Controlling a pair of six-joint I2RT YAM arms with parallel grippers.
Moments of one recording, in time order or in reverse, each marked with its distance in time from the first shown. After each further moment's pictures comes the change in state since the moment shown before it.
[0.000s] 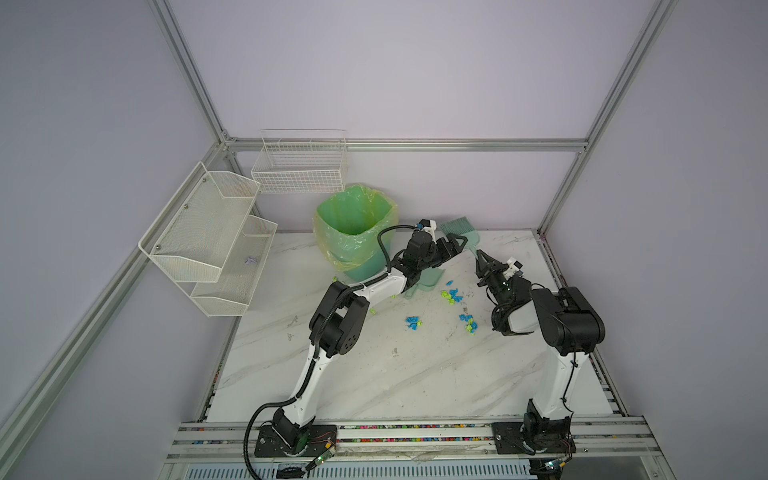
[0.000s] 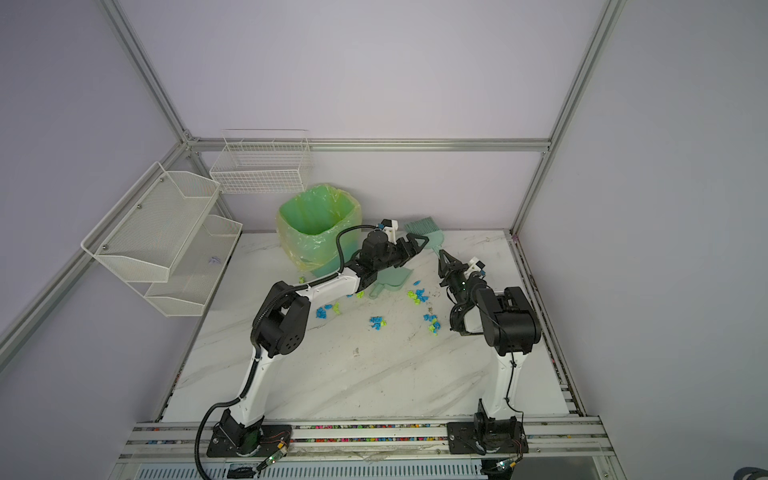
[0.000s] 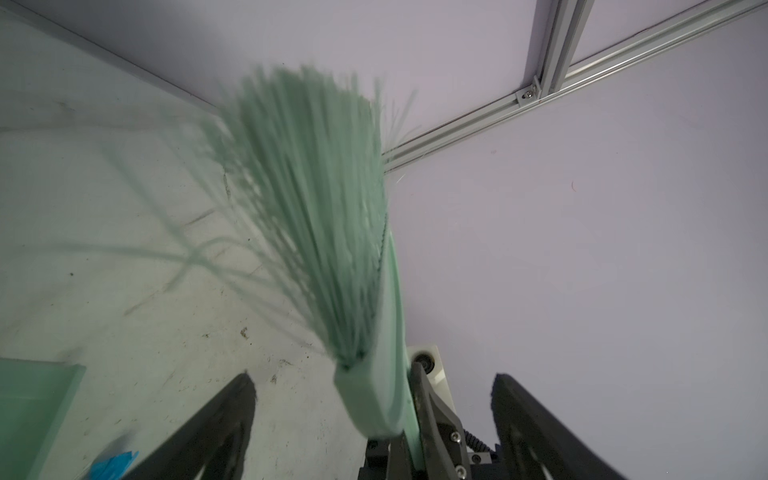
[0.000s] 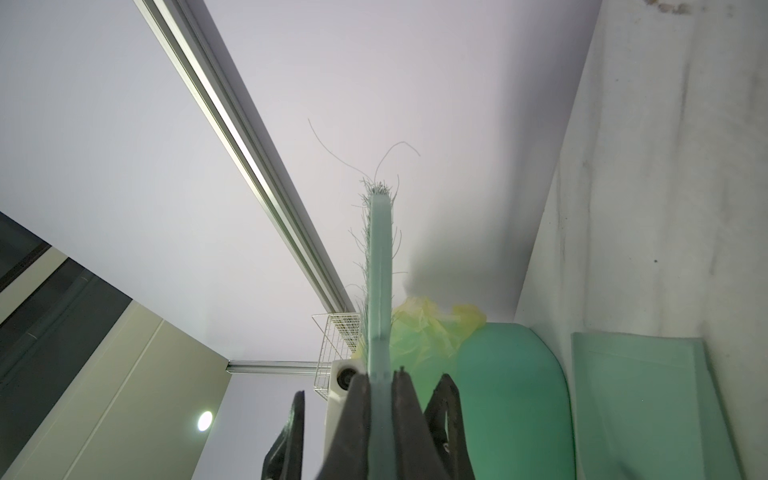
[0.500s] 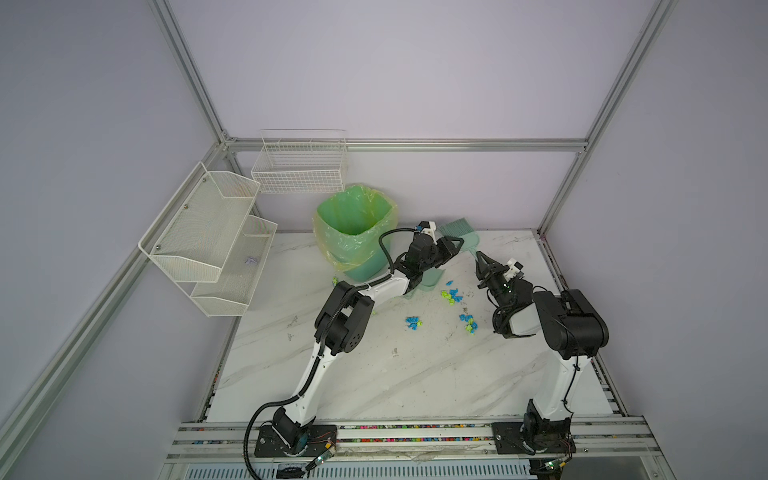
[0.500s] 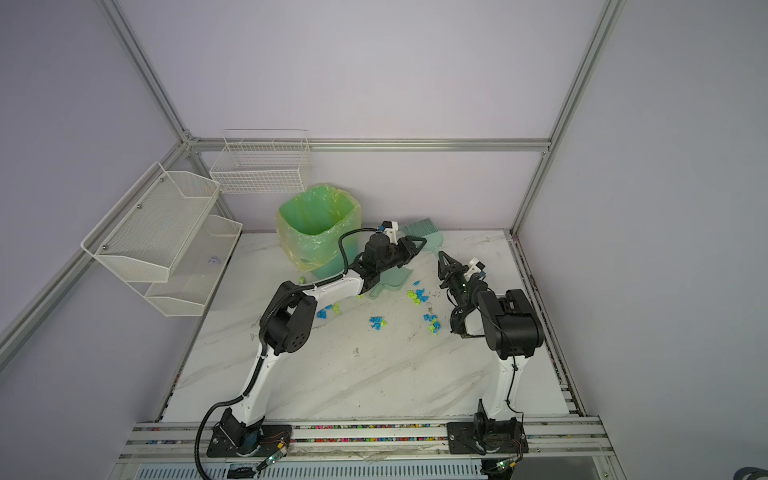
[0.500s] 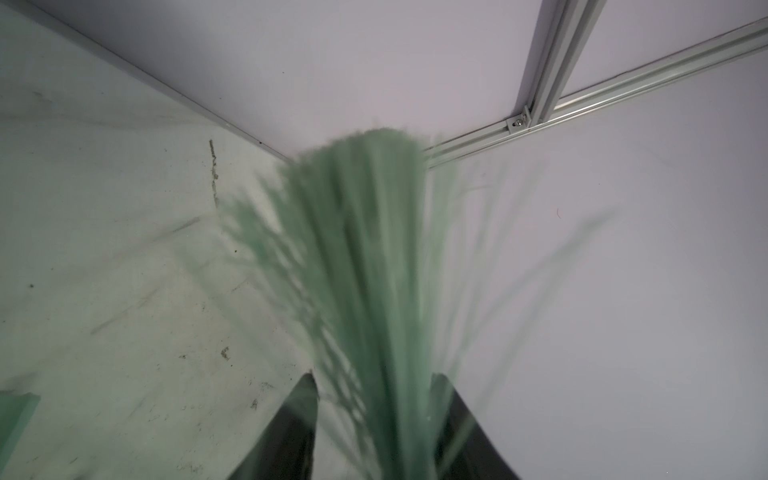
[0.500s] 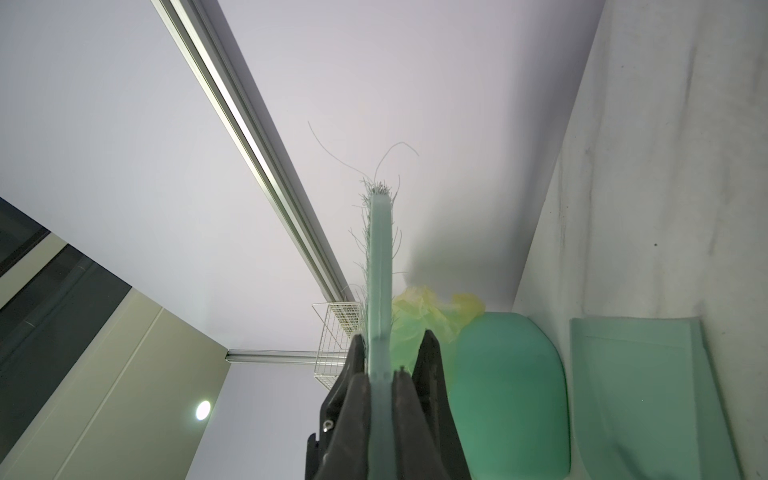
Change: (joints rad) left arm -0.008 0.068 0.033 0.077 -0.025 -0.077; right arm 0.000 -0.038 -0.036 0.000 -0.020 -0.017
